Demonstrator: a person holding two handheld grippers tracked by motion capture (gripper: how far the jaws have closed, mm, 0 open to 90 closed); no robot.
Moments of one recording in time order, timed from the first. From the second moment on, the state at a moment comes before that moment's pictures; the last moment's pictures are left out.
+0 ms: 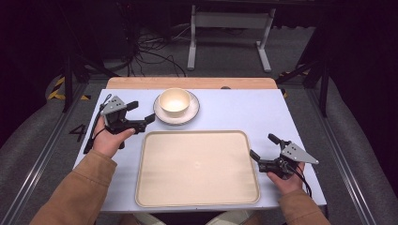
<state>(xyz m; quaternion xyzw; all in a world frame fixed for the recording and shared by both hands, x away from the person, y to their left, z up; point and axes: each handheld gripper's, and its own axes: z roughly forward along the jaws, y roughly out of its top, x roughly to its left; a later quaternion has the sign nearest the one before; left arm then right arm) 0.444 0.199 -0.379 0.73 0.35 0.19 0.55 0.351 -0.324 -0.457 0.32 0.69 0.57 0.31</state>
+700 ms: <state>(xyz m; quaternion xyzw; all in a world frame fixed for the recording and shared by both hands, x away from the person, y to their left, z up) 0.480 0.188 -0.374 0.72 0.37 0.19 0.55 0.351 -0.325 -0.457 0.33 0.68 0.58 0.31</state>
